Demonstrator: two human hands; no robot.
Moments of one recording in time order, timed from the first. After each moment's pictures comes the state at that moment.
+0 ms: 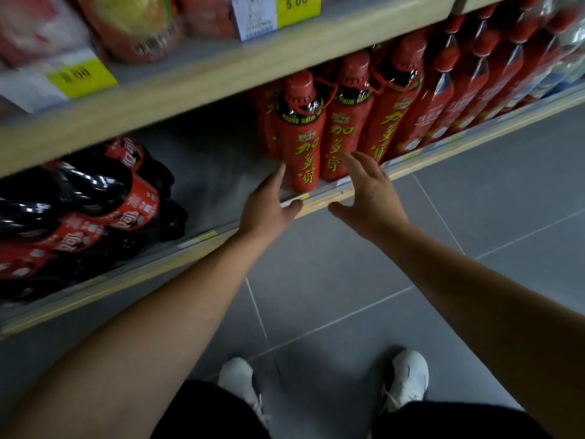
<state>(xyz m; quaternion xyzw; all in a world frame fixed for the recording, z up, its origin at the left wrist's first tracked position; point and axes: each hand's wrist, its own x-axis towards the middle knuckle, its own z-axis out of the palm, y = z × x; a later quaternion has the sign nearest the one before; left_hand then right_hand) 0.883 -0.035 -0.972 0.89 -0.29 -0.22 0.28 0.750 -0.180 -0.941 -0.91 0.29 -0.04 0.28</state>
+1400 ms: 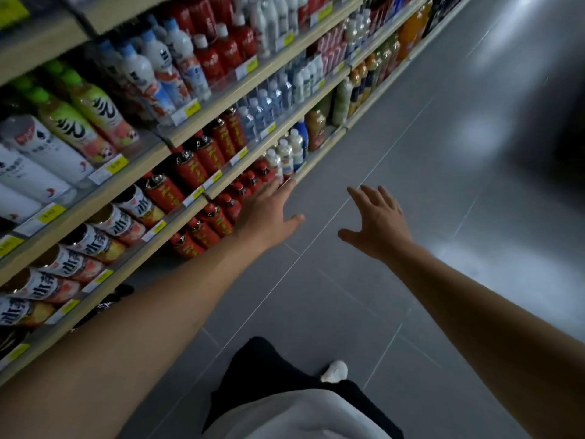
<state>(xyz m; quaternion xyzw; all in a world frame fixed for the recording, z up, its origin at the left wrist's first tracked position) 0.518 -0.171 -0.369 0.74 -0.64 -0.17 0.11 0.289 -0.232 -0.368 -0.84 0.52 -0.01 0.19</state>
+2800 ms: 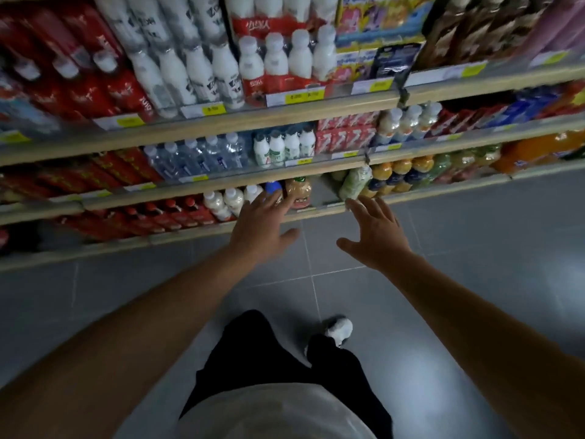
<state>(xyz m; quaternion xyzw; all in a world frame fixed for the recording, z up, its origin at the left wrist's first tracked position) 0.407 -0.840 -0.428 0.91 -0.37 -0.16 0.10 0.276 -1.039 -0.415 -0.95 0.22 0.13 0.20</state>
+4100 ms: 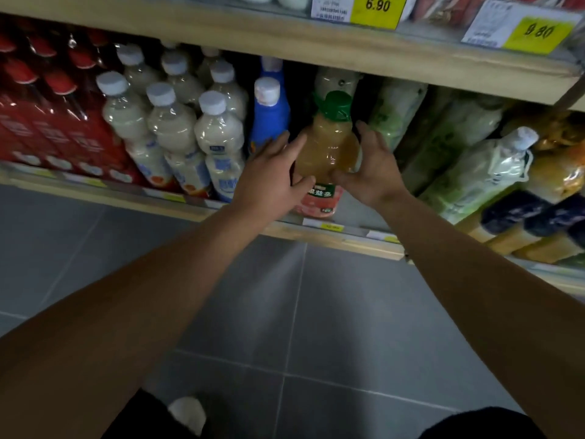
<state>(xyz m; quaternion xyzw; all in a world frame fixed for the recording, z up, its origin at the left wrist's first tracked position) 0.552 -0.972 -0.969 0.94 -0.20 0.06 0.28 0.541 -1.171 -0.953 -0.95 0.04 -0.06 0.29</state>
